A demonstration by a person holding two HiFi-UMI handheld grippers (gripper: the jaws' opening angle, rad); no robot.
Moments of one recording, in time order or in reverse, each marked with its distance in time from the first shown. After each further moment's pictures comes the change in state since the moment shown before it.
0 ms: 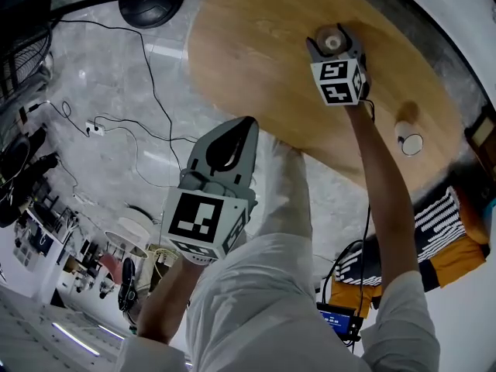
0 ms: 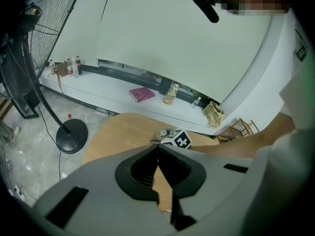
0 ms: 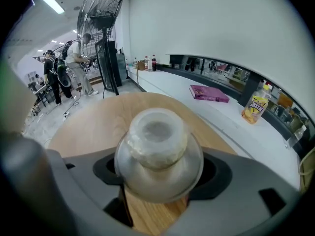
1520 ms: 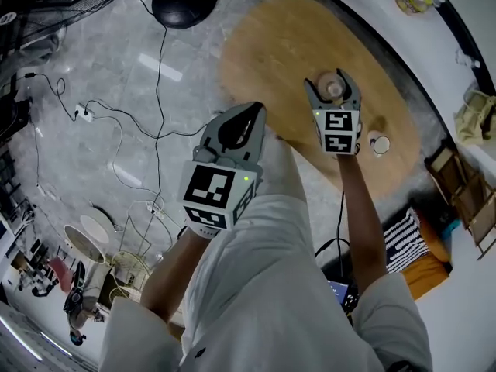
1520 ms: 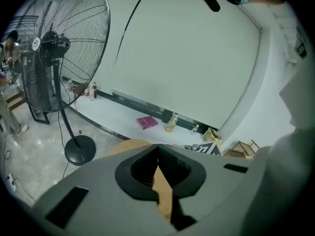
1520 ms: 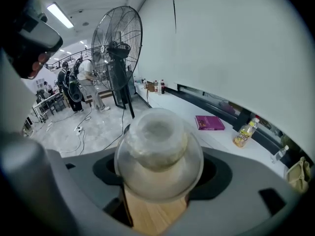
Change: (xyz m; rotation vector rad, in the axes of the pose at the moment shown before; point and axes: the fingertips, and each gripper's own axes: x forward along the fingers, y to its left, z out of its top) left arm -0.149 -0.008 0.041 -0.056 -0.305 0.041; right arm -0.201 0.079 0.118 -0.003 -0.123 0.048
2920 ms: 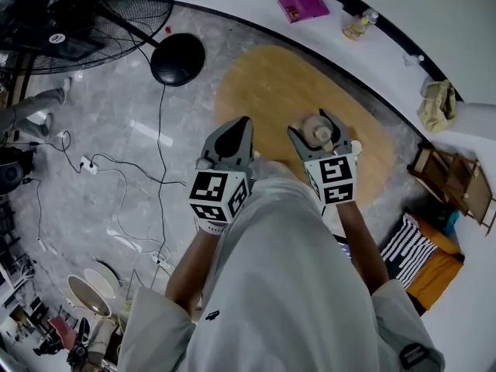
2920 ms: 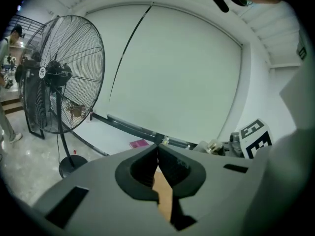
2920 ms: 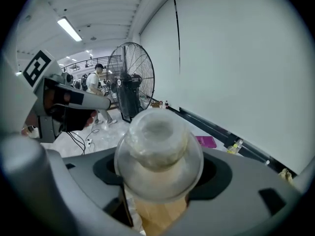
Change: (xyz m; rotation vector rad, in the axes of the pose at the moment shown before) left arm -0.091 -0.048 0.057 0.038 -0.253 -0.058; right arm -0.217 0.051 0.108 -0.015 -0.120 0.006
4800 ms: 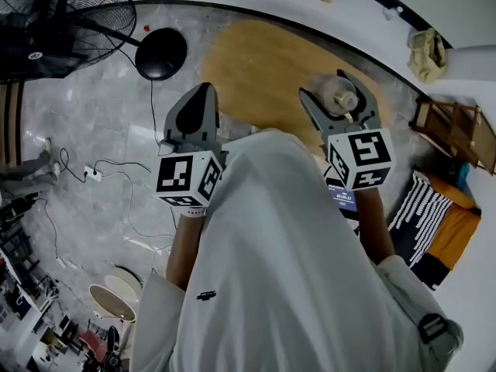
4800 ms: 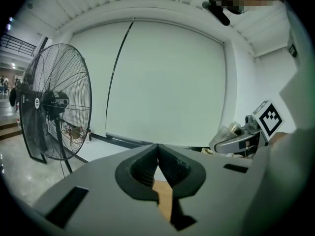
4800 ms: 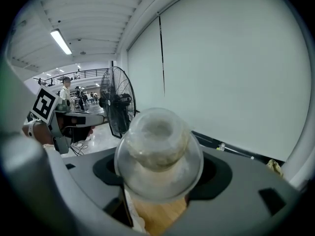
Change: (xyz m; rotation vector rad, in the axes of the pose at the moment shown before) left arm -0.045 -0.021 0.046 0.176 -0.119 -0.003; right arm -0.115 -0.028 0.036 0.115 -0.144 -0.128
